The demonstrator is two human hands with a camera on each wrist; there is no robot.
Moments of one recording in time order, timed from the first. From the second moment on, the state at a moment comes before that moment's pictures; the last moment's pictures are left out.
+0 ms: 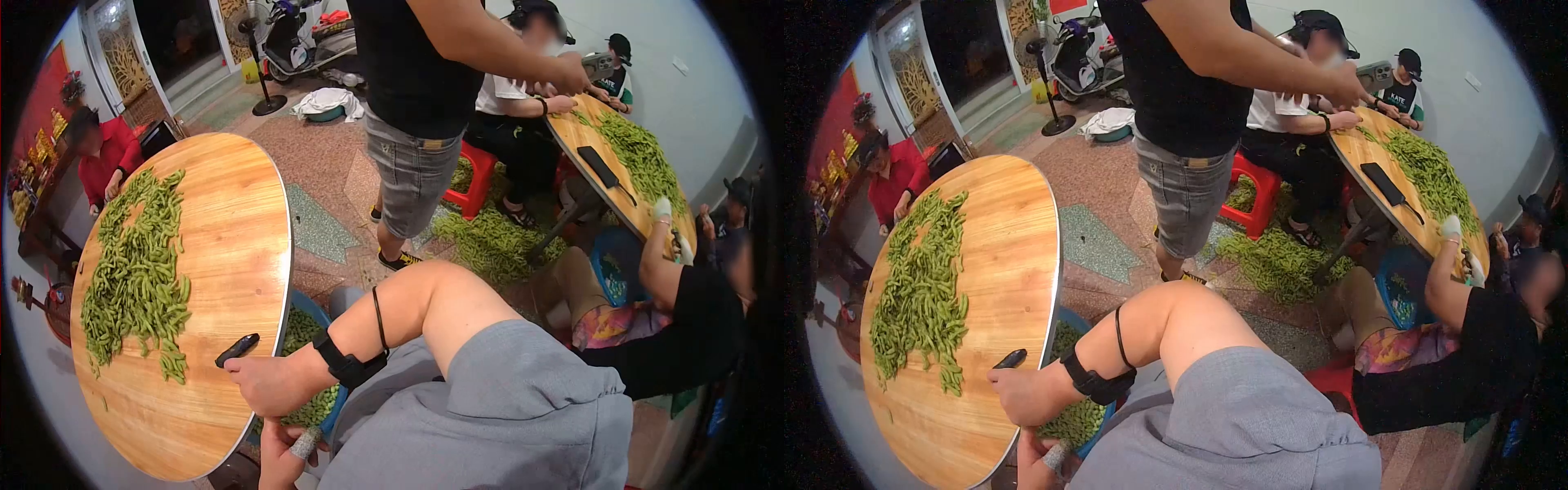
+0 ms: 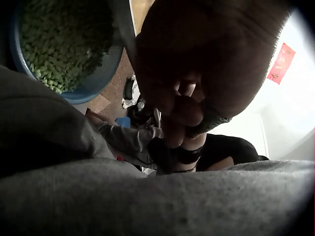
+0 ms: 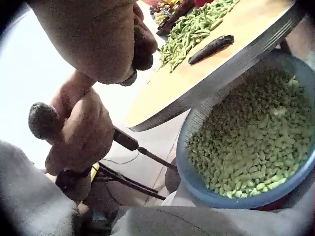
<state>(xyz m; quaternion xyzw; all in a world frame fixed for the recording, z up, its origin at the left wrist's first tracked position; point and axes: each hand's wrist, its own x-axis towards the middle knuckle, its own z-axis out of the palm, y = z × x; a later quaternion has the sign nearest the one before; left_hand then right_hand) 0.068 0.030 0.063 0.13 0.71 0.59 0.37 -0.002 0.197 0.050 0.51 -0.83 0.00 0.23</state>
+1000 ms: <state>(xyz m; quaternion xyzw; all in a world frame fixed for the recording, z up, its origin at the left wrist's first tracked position) 0.062 0.030 0.088 0.27 0.86 0.43 0.08 0.017 0.204 0.058 0.43 -0.79 0.32 0.30</state>
